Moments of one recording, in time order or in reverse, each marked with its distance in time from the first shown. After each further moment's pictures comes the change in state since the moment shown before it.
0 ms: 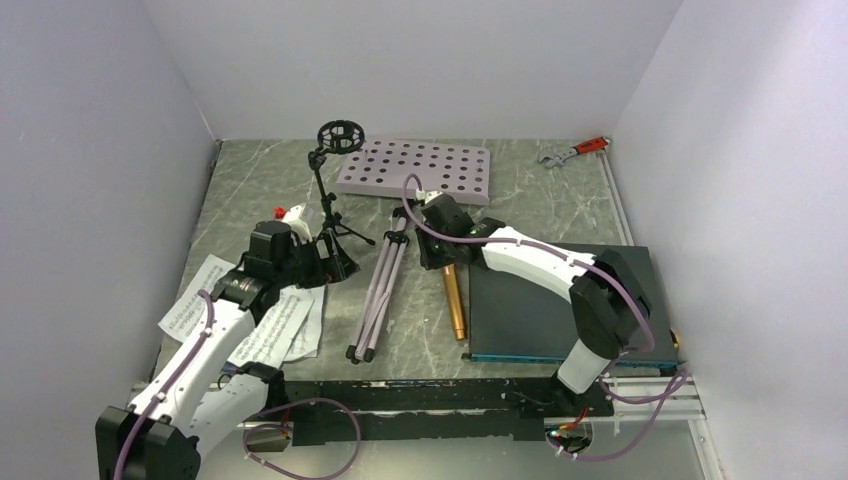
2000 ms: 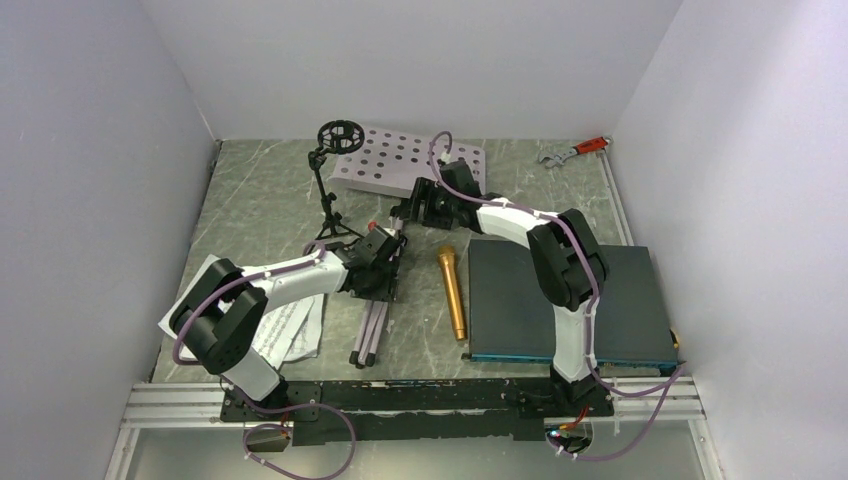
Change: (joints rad) left arm -0.459 0.702 0.239 -0.023 -0.389 -0.030; right arm -0.249 0.340 0.204 0.365 -0.335 0.278
